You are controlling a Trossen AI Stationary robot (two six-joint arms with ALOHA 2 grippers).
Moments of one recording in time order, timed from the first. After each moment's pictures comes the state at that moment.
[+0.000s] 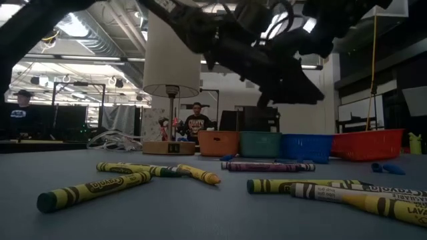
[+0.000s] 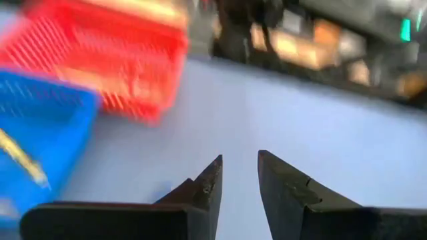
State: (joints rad) left arm 0.10 2.21 1.61 0.14 0.18 -0.23; right arm -0.42 1.00 0.99 -0.72 -0.39 -0.05
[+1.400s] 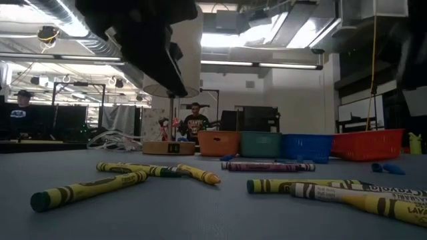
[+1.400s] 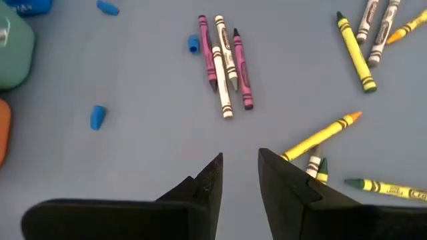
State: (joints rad) left arm -0.29 1.63 1.05 -0.33 -0.23 -0.15; right arm 0.73 1.56 0.99 -0.44 0.30 0.97
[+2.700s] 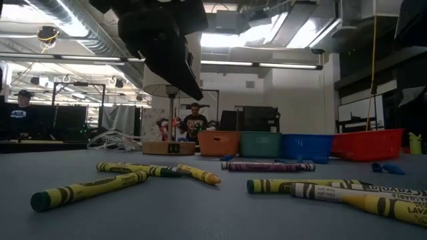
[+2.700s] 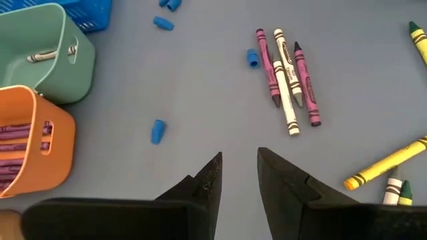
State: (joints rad) left arm -0.16 1.63 1.05 -0.29 -0.24 -0.02; right arm 0.83 1.86 0.99 -0.20 0.40 0.96
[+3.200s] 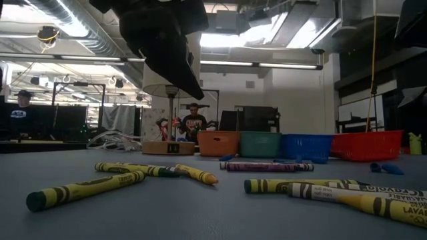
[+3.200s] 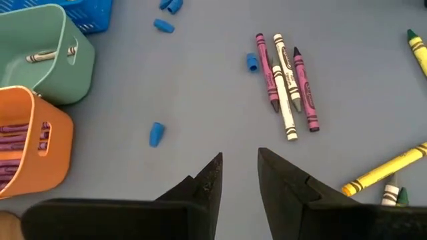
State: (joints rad) left arm -0.16 1.64 1.05 -0.28 -0.24 -0.04; right arm 0.83 1.88 0.99 -0.19 0.42 0.96
